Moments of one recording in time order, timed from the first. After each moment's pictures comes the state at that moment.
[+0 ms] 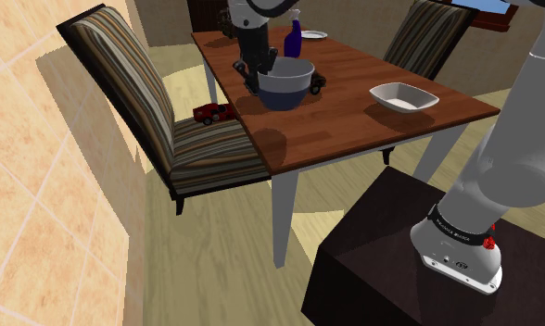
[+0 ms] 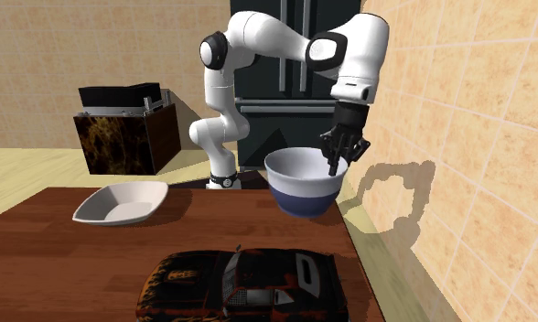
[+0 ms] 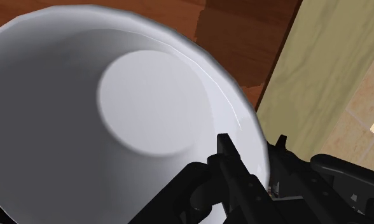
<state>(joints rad) 0.07 0.14 0.29 -1.68 -0.27 1.80 0.57</state>
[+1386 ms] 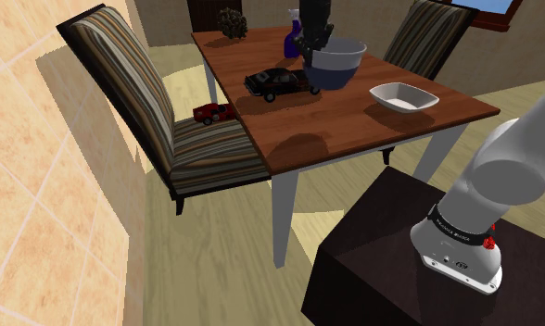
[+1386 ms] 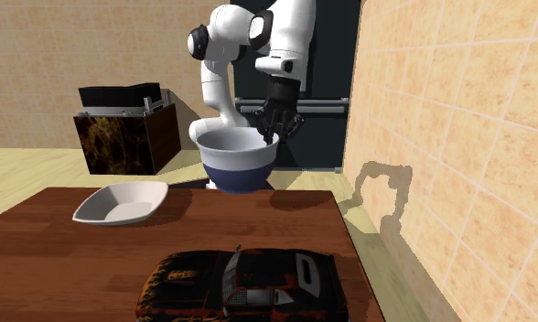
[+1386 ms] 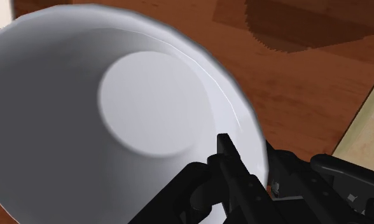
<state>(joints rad) -0.05 -0.22 0.17 -1.97 -0.19 1.80 0.30</state>
